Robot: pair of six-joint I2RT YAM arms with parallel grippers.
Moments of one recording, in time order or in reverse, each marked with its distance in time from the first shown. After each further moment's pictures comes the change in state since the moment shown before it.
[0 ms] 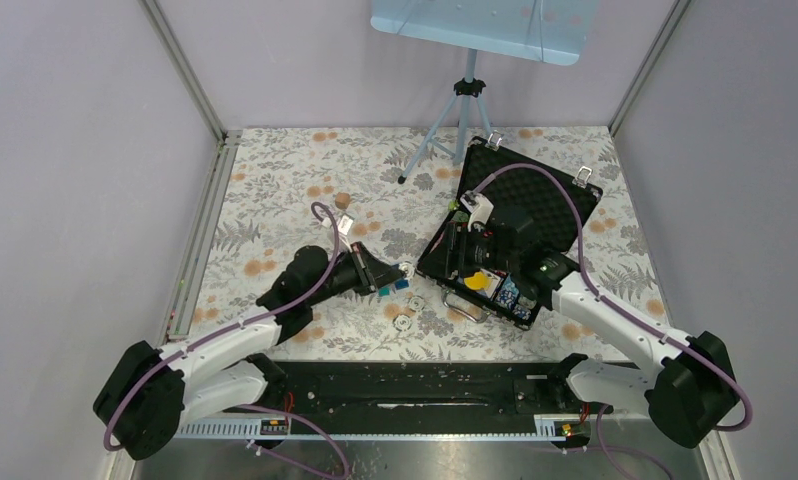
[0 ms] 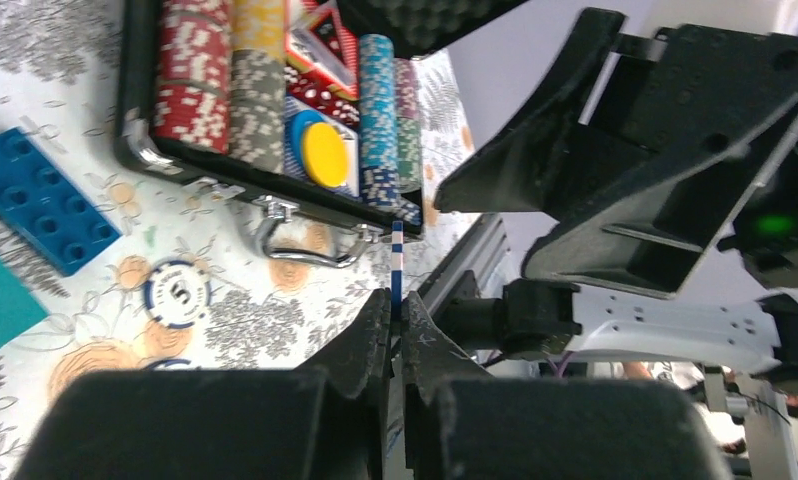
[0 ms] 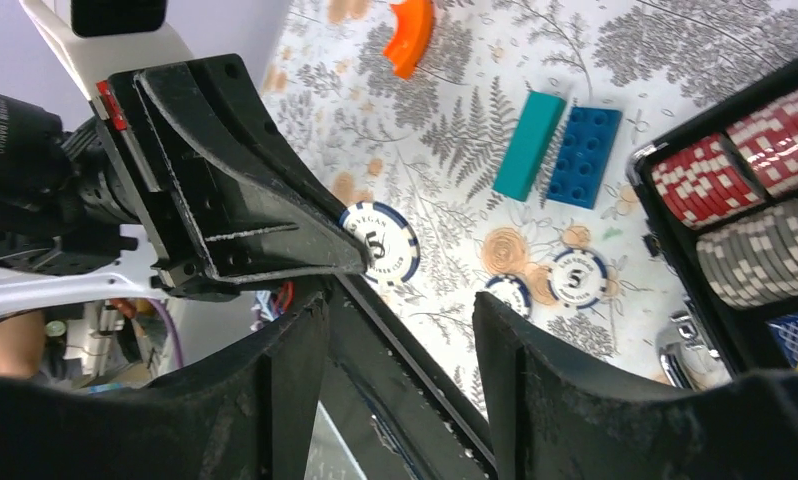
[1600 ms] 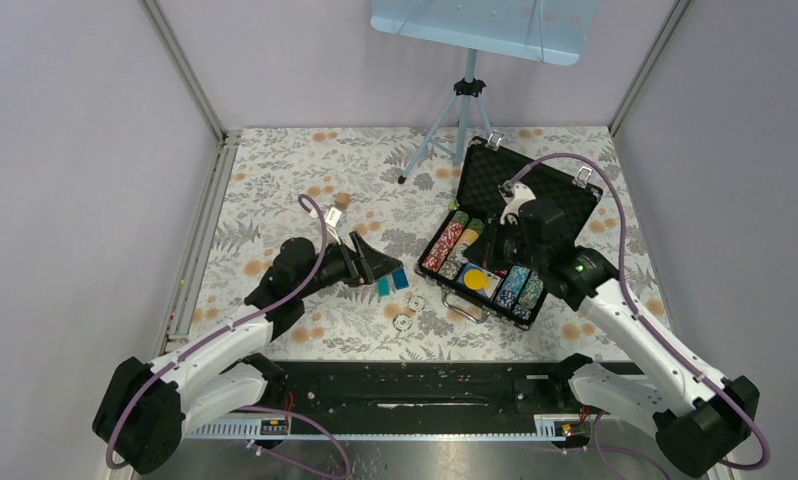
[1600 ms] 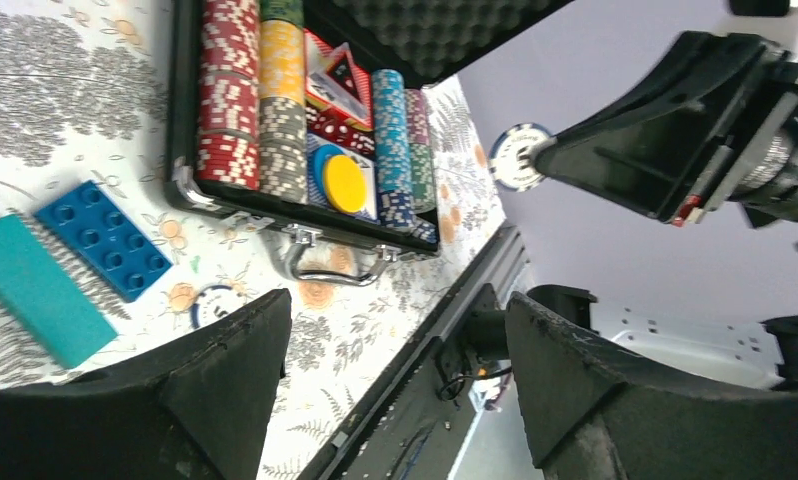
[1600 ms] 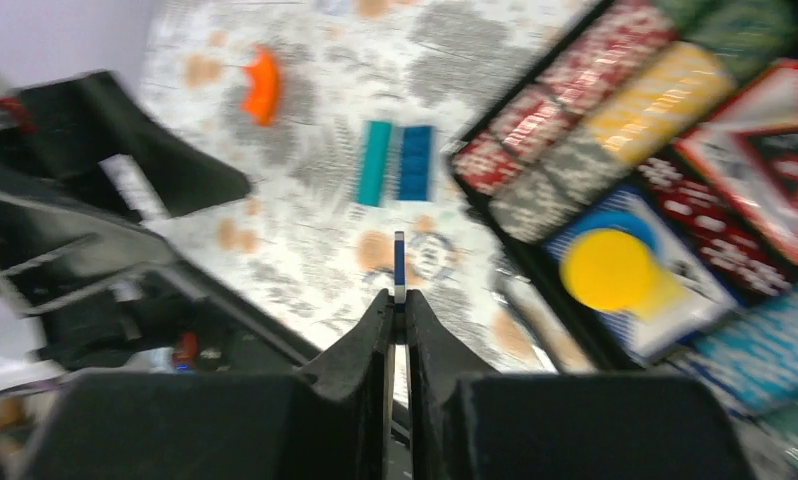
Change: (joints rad) left arm 0.100 -0.054 0.027 -0.031 0.093 0.072; right arm -0.092 -0.135 0.093 -0.288 0.166 -0.078
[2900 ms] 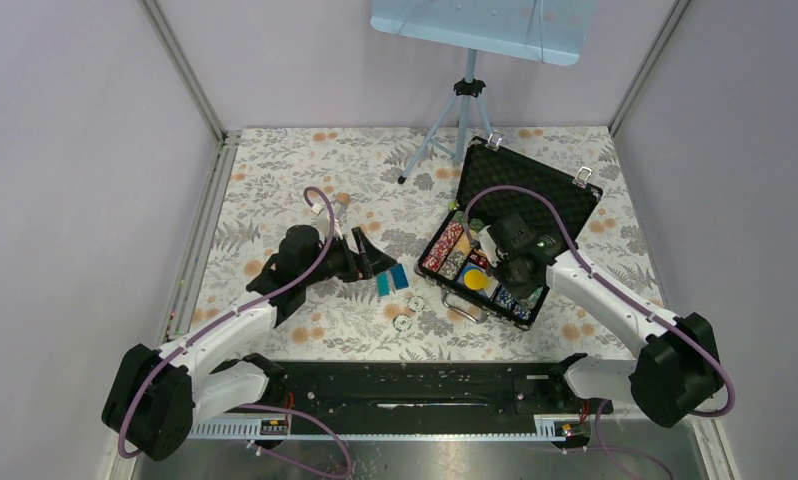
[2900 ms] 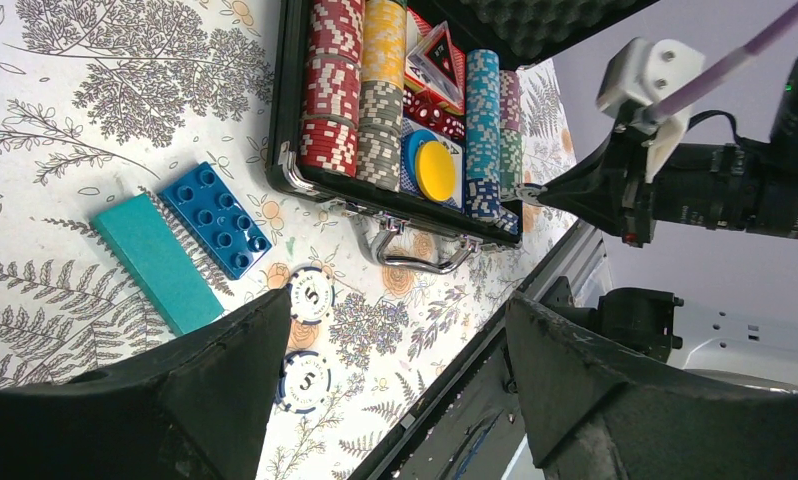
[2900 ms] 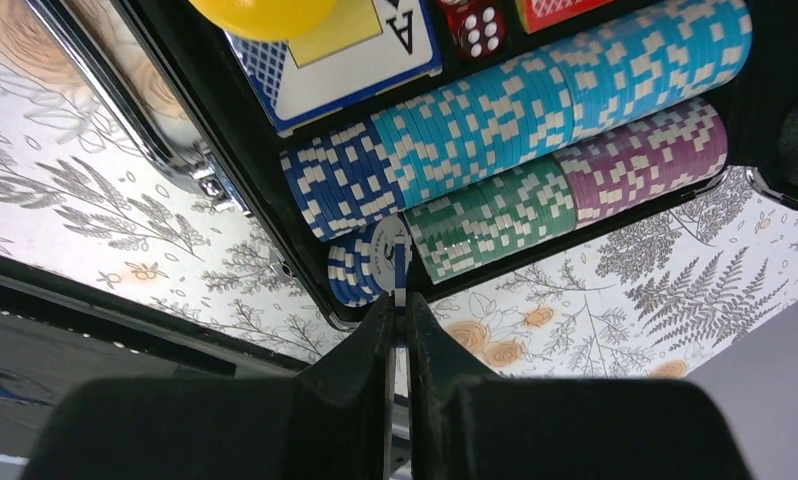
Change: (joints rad) left arm 0.074 0.081 0.084 -0.201 0.000 0.152; right arm -0.002 0.233 0.035 -0.537 0.407 -0.798
